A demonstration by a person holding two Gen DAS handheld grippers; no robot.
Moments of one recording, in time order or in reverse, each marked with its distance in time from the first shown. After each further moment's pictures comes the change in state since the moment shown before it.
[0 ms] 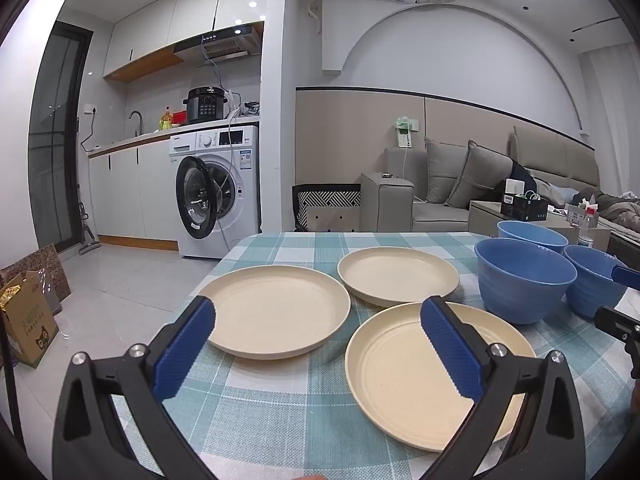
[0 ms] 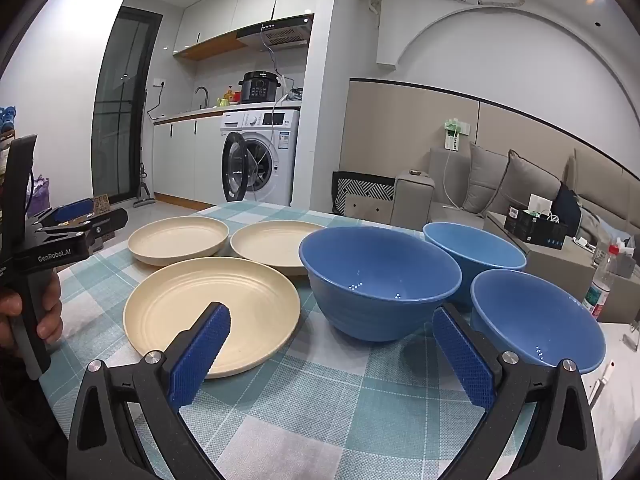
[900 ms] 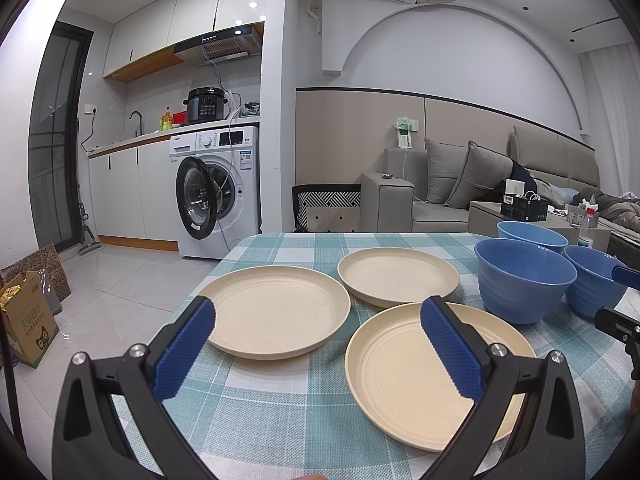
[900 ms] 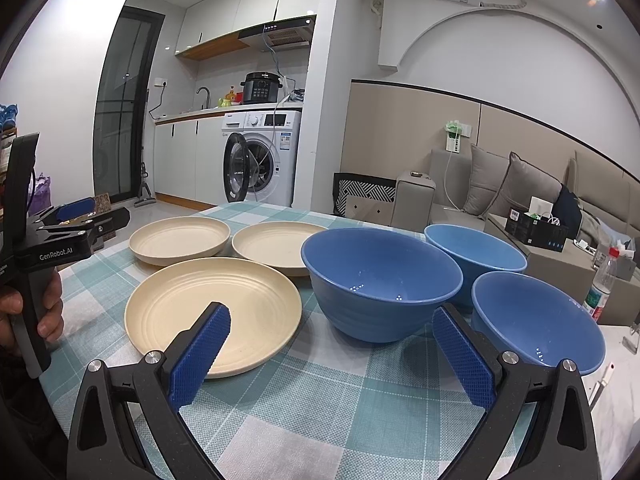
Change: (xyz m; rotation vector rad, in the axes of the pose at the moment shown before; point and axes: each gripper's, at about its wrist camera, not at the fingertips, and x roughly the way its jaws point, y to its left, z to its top) left arm 0.000 0.000 0.000 0.000 -0.002 0.000; right arm 0.000 0.001 0.000 -0.006 -0.005 -0.004
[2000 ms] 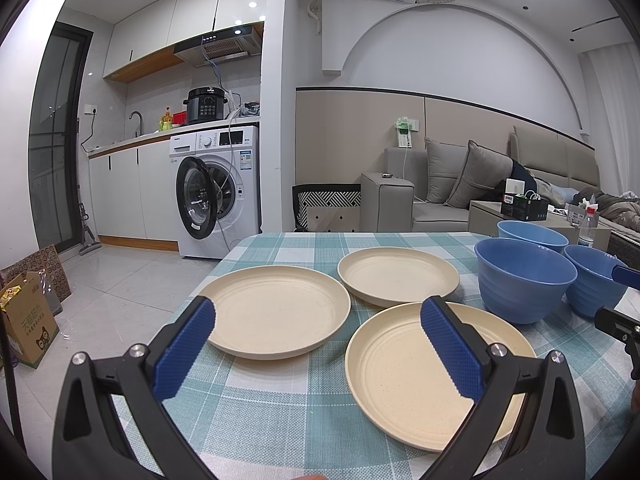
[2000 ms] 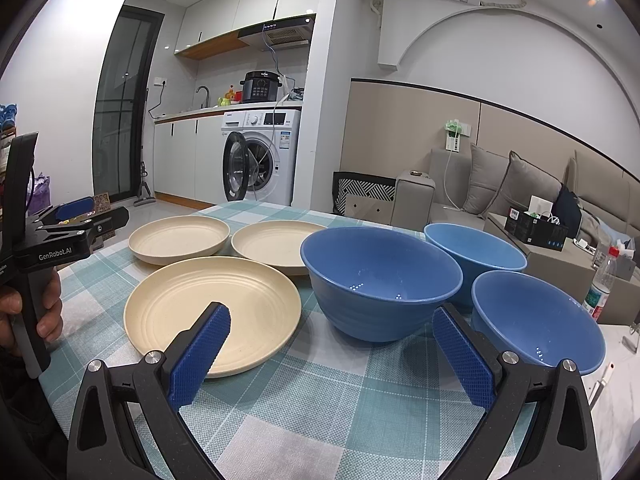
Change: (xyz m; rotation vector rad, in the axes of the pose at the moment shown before) left arm 0.000 0.000 0.000 0.000 -0.001 0.000; right arm -0.001 0.000 0.001 0.001 0.001 0.000
